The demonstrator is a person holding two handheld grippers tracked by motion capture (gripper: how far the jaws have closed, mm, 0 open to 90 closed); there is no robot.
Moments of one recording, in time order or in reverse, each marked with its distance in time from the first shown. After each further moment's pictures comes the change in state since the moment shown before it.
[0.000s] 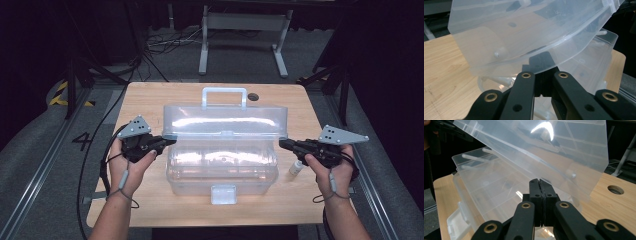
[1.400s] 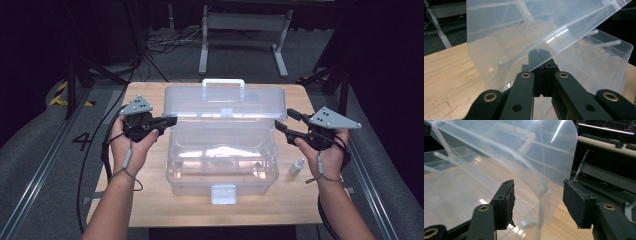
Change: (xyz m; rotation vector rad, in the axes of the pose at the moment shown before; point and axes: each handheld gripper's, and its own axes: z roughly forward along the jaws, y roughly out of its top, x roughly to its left) left arm 0.016 0.036 0.007 -0.008 0.048 -0.023; right arm -0.011 0.034 0.023 -0.043 -0.270 -0.110
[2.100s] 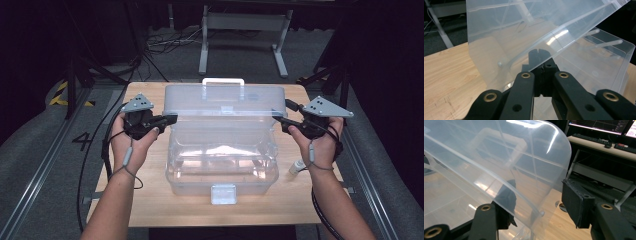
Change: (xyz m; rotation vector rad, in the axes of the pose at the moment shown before) left arm 0.001 0.004 0.001 0.006 0.004 -0.002; right arm -0.002 0.016 0.019 0.007 -0.068 0.004
